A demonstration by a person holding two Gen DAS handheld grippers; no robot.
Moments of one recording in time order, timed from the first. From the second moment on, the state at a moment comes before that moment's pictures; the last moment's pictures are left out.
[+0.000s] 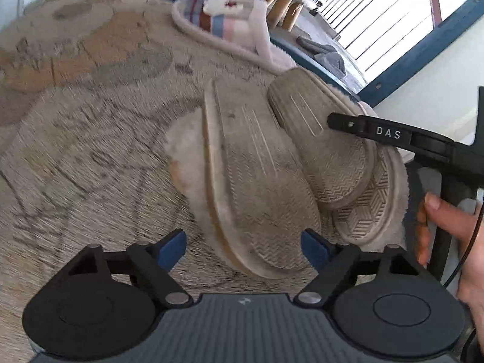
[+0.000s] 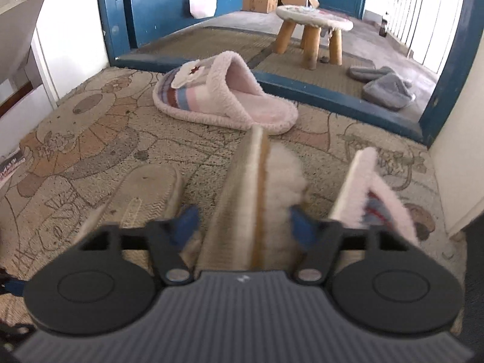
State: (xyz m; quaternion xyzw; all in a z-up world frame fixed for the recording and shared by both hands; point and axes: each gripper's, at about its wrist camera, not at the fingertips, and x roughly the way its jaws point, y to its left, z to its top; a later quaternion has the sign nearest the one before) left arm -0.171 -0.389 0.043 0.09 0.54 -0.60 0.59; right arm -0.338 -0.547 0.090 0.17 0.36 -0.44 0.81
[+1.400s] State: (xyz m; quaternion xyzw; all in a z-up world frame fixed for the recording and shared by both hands) left arm -0.179 -0.397 0.112 0.13 0.35 -0.55 0.75; right arm -0.325 -0.540 0.087 0.18 0.35 -0.42 0.82
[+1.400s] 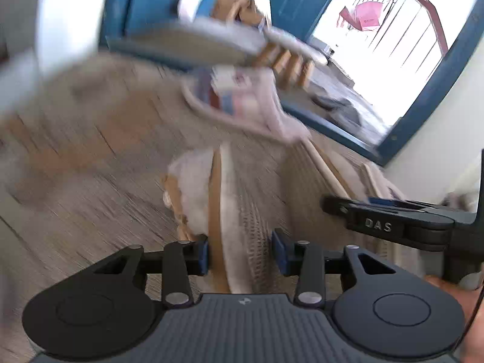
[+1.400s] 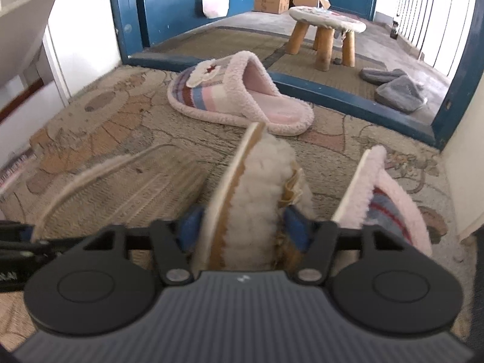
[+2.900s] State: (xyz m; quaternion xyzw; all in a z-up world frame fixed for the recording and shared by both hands) left arm -0.140 -0.352 0.112 0.13 0.38 -0.55 0.73; right arm -0.299 -0.521 0.086 0.24 0.31 -0.40 0.83
